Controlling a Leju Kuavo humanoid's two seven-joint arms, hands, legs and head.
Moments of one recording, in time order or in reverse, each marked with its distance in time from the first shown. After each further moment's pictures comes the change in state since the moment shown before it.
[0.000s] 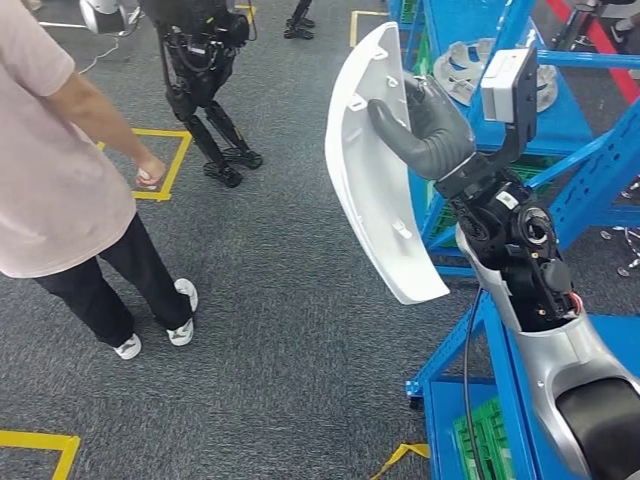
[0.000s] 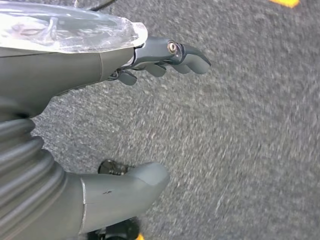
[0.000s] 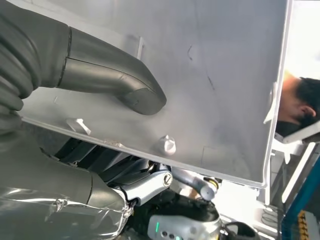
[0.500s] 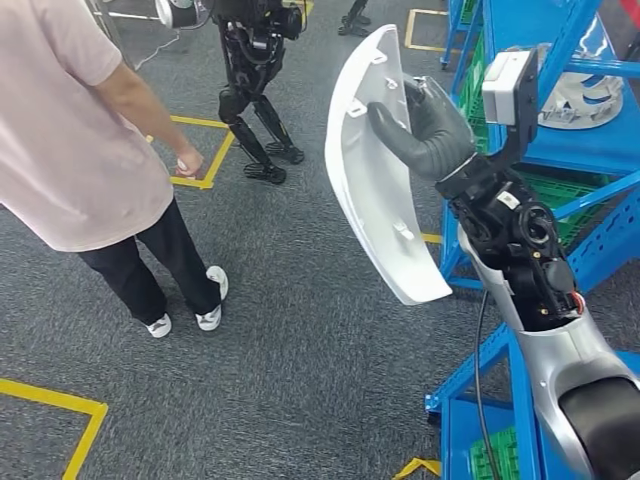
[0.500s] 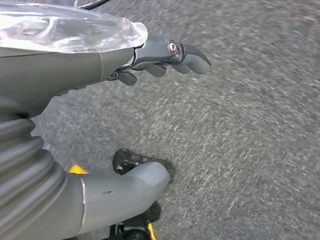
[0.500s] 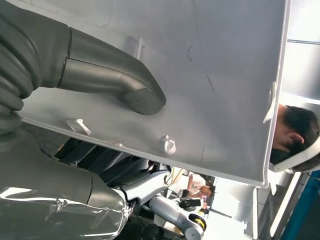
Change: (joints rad) left arm 0.003 0.003 0.000 0.001 0.006 -0.022 0.087; right arm -0.003 0.013 0.010 0.002 0.000 0.027 -0.011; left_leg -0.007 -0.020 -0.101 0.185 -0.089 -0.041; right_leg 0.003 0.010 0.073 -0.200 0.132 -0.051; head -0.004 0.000
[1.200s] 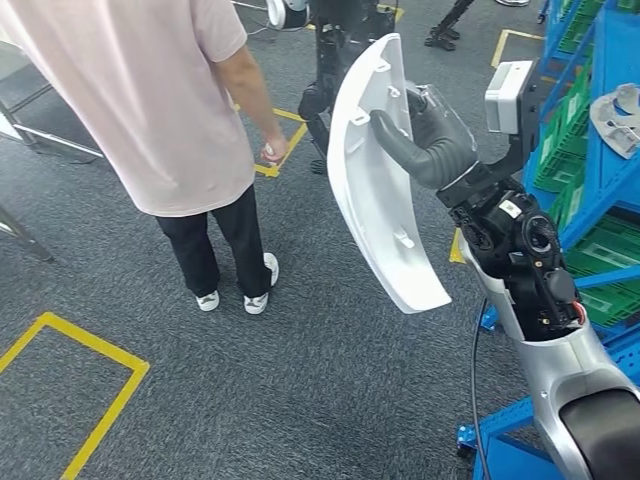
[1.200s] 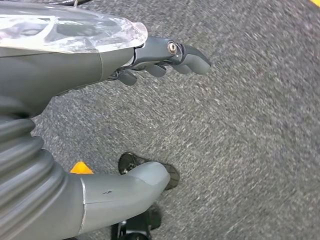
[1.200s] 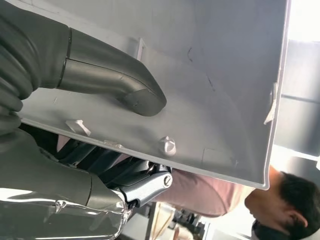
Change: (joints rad) left arm -0.001 0.003 -0.013 0.000 -0.001 -0.001 0.017; right arm 0.008 0.012 0.004 0.006 0.000 0.006 0.004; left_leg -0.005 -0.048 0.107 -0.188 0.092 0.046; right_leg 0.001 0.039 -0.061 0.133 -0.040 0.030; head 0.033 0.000
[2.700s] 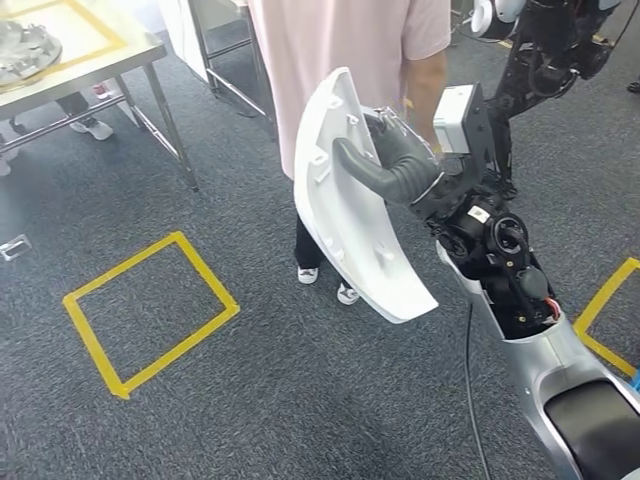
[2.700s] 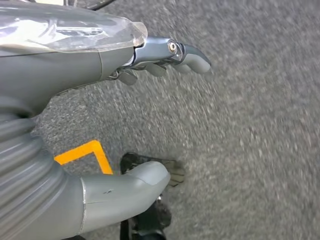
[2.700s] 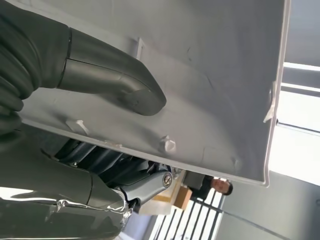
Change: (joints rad) left arm -0.006 -0.009 -0.027 0.001 -0.016 0.023 0.000; right arm 0.020 0.025 0.031 0.023 0.037 0.081 -0.013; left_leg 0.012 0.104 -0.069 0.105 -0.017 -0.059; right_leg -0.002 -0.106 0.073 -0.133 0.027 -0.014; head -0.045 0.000
